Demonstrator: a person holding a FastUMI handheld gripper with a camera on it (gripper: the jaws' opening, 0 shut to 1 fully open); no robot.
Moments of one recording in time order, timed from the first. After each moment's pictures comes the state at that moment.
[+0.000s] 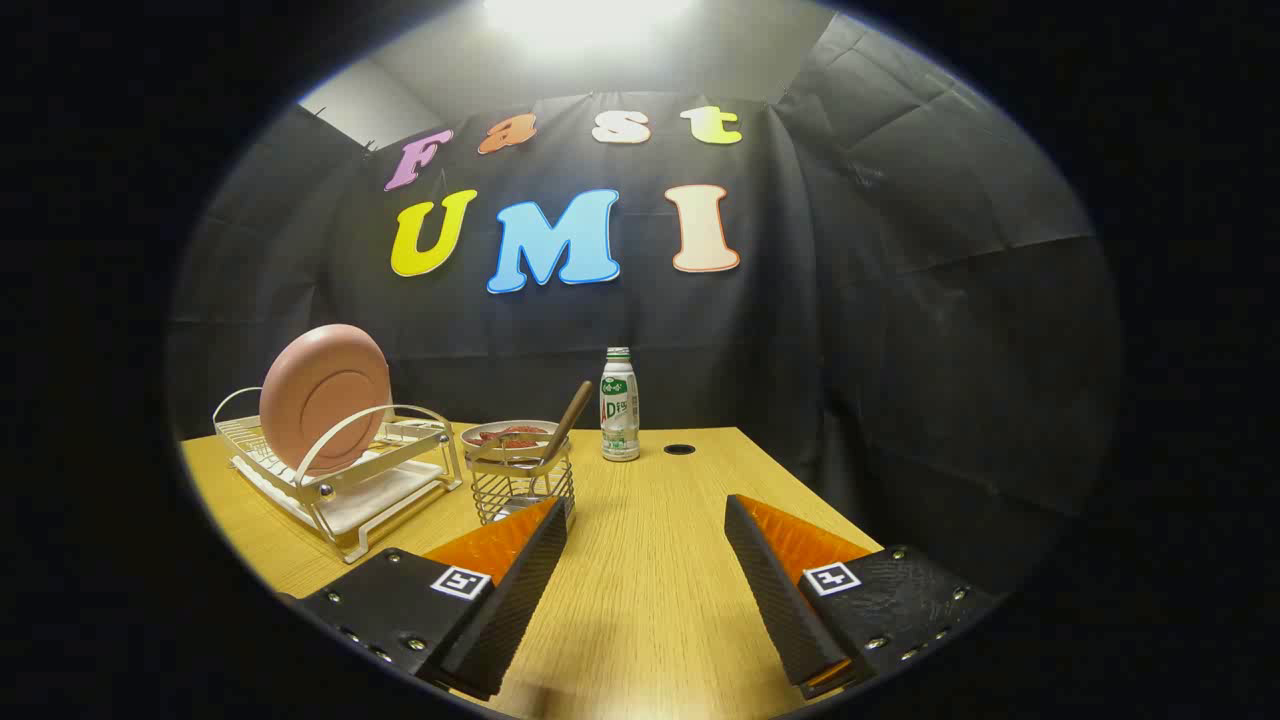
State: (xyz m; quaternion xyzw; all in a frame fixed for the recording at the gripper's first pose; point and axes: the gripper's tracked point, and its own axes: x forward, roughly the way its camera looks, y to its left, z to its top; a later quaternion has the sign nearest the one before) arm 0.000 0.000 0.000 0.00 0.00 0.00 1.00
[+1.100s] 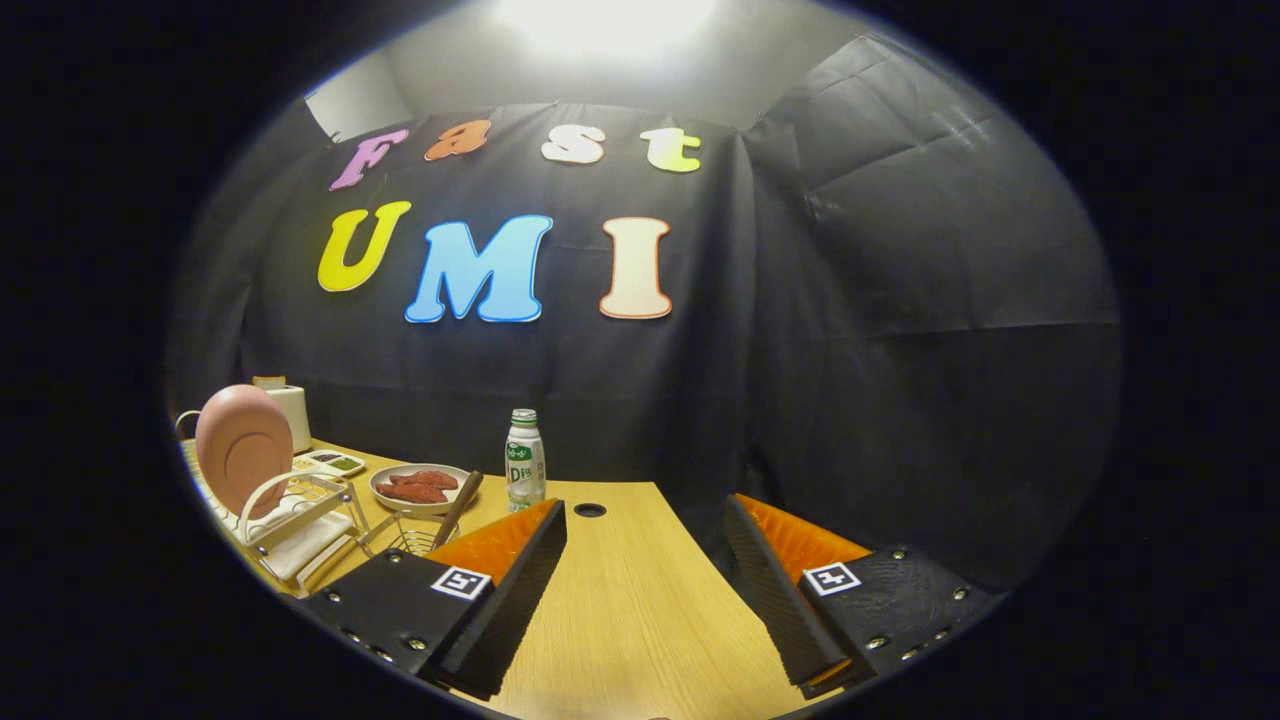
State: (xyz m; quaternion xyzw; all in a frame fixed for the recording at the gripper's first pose) arm 0.010 -0.069 0.111 -0.03 -0.03 -0.11 0.99
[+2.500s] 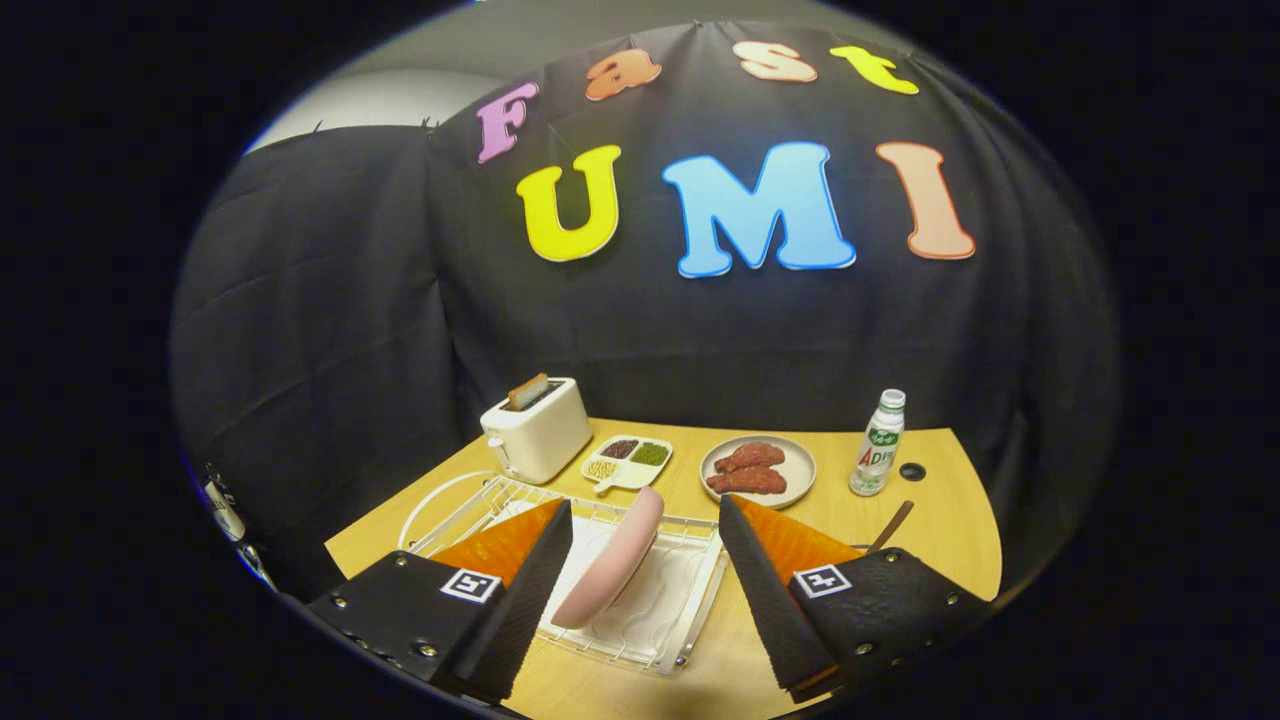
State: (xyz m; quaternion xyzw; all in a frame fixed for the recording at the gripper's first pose) arm 0.063 0.279 0.174 0.03 0.20 0.22 0.96
